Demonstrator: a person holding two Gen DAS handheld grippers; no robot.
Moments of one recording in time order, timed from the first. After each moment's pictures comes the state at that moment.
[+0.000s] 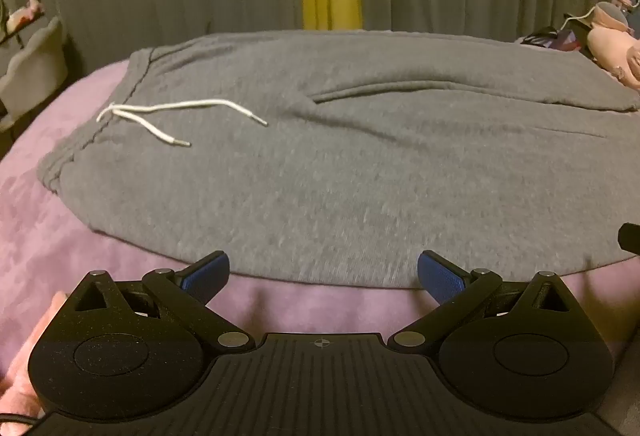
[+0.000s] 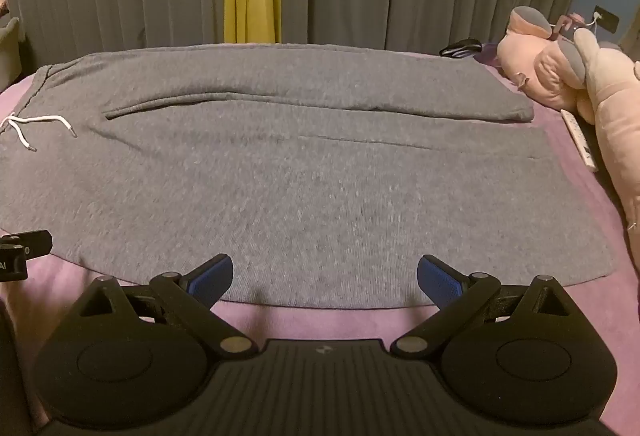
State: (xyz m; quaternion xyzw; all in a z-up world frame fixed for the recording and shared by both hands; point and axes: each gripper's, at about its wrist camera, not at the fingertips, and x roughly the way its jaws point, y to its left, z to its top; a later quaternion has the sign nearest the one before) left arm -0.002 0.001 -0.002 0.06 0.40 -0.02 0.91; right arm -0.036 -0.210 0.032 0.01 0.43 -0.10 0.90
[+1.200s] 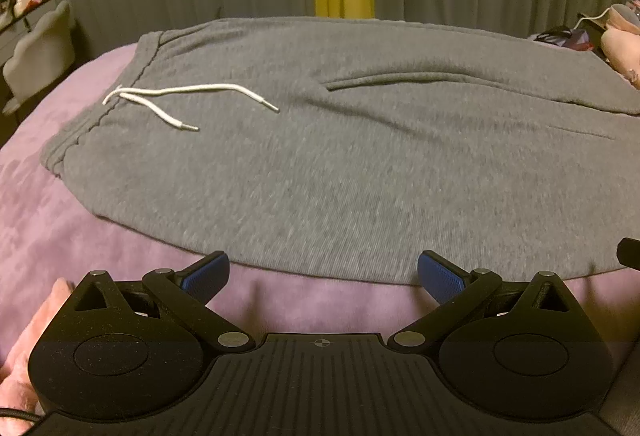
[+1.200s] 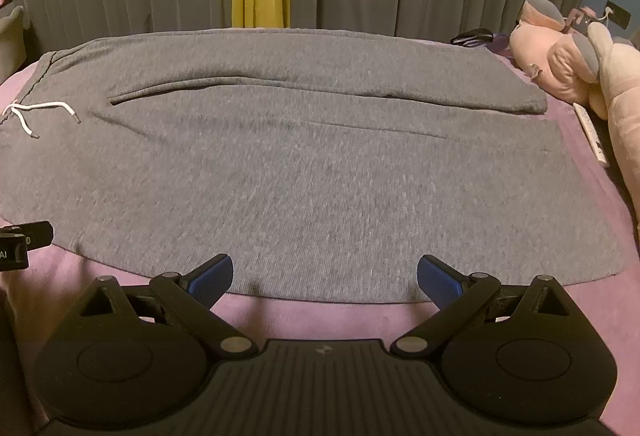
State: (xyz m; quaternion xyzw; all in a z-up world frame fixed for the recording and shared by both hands) left arm 0.008 0.009 -0.006 0.04 0.42 0.00 0.91; right arm -0.026 -0.205 0.025 0.02 0.44 -0.08 0.90
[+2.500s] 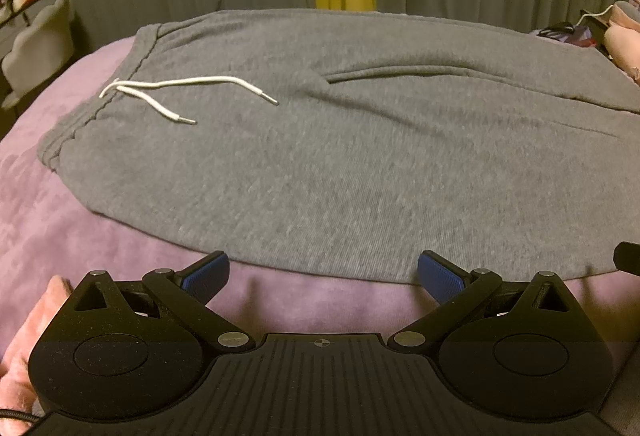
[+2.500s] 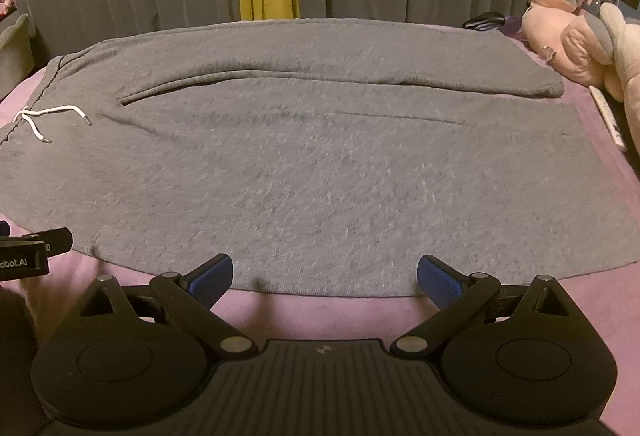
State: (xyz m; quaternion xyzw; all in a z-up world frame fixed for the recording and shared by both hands) left arm 0.013 0.006 -0.012 0.04 0.43 0.00 0.90; right arm -0.022 -0.208 0.021 0.04 0.45 -0.06 0.89
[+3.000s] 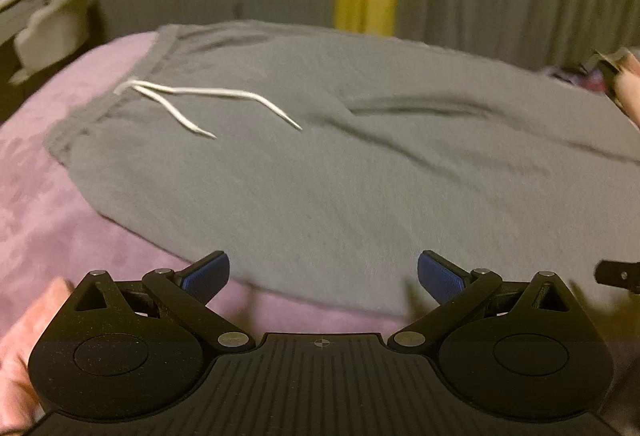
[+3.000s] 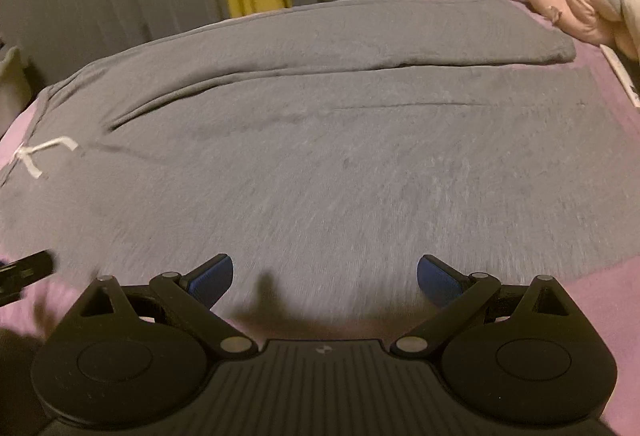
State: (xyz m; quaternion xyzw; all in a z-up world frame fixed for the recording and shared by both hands) left arm 0.027 0.030 0.005 -0.01 0.40 0.03 0.91; right arm 0.016 -0.233 0.010 0.11 0.47 -0.06 0.87
